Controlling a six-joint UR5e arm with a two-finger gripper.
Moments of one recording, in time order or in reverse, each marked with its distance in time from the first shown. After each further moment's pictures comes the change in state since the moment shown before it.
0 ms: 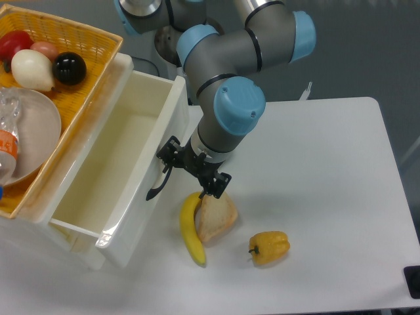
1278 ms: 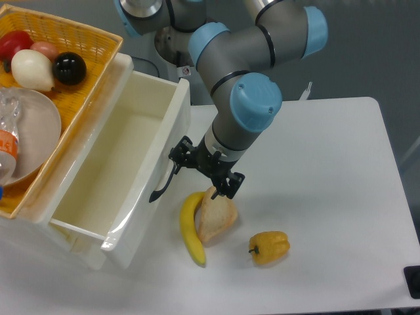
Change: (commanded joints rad) arm 0.043 -0.006 0.043 -0.002 0.000 0.057
